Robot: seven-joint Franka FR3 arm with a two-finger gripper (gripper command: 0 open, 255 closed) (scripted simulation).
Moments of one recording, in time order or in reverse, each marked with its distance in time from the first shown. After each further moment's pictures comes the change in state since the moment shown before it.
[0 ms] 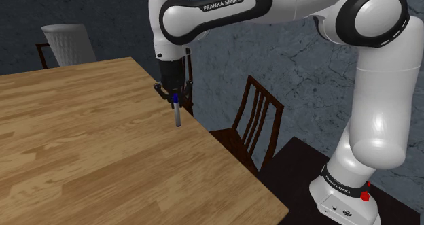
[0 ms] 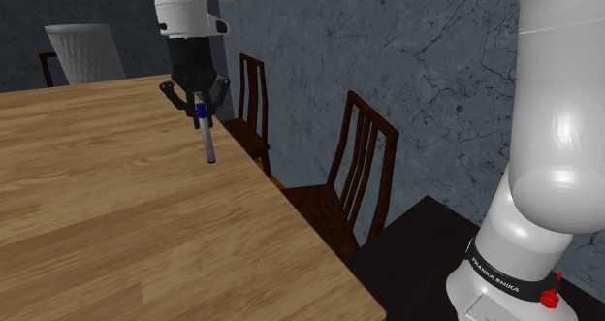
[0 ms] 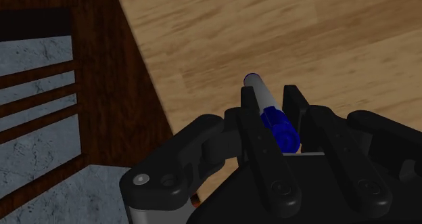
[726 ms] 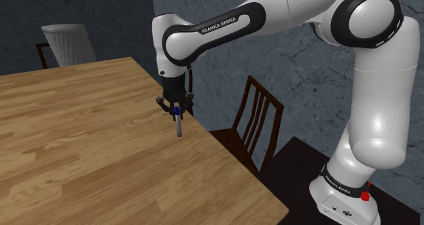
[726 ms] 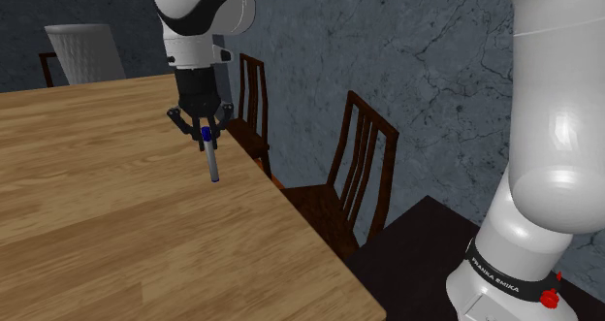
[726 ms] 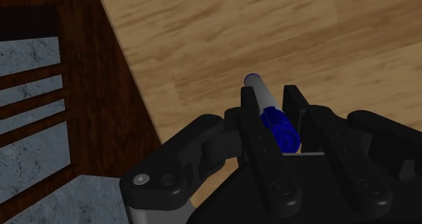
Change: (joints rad) arm -0.001 0.025 -0.005 -0.107 -0.009 0.130 -0.005
